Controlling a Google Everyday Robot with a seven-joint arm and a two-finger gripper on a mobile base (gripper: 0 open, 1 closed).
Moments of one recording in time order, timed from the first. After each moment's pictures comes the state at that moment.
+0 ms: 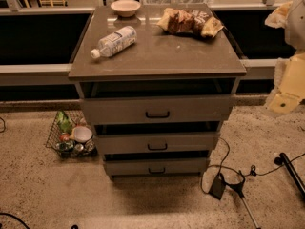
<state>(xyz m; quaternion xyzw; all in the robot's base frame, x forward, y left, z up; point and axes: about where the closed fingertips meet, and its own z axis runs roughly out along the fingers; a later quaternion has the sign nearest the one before) 0.436 -0.207 1.006 -0.60 0.77 -0.07 0.20</state>
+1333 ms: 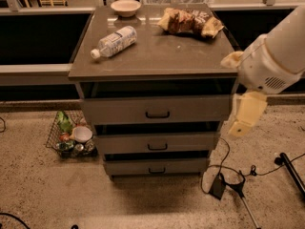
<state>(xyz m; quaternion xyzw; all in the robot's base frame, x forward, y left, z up) 0.458 -0.168 0.912 -0.64 0.74 0.04 0.22</state>
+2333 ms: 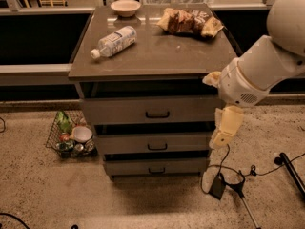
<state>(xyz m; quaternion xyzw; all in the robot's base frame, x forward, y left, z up) 0.472 -0.140 0.850 -0.67 0.71 0.09 0.20</state>
